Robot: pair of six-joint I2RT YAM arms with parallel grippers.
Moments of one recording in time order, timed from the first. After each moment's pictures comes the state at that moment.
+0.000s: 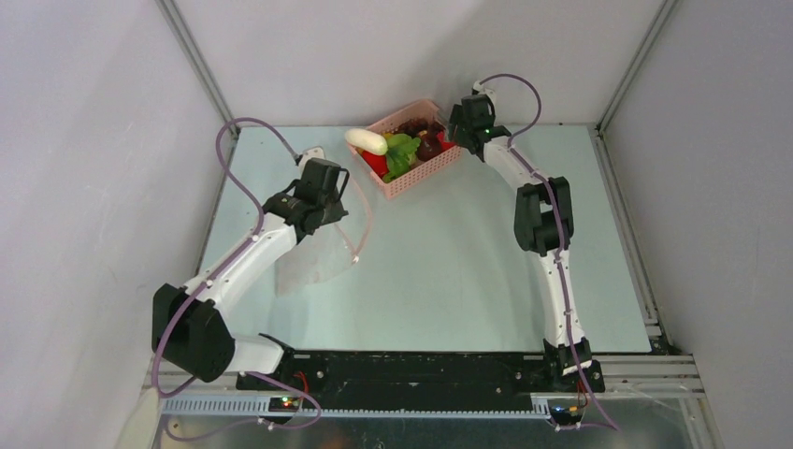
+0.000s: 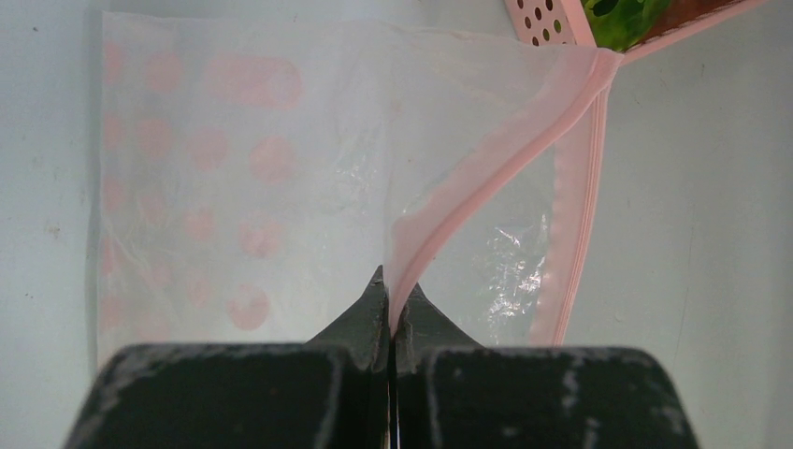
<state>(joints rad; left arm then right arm) -0.44 1.34 1.11 -0.58 -0.34 -0.59 0.30 2.46 2.19 -0.32 0.20 0.45</state>
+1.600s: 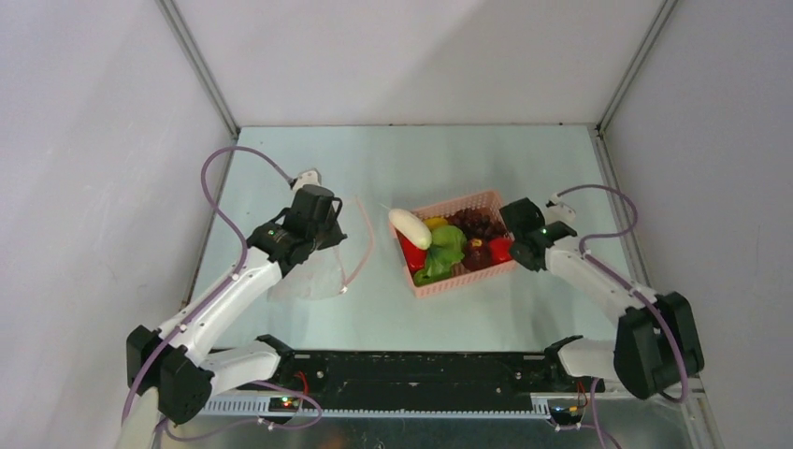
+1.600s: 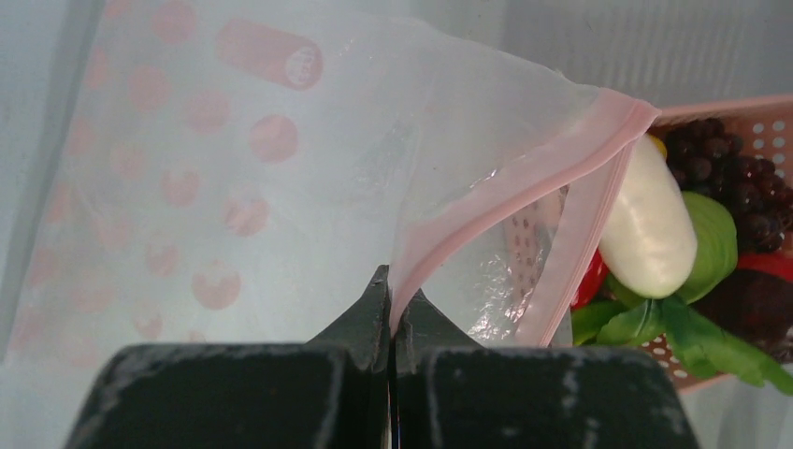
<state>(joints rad) -0.51 1.11 0.94 -0.60 -0.29 -0.68 0.40 1.32 0.85 -0.67 0.52 1.00</state>
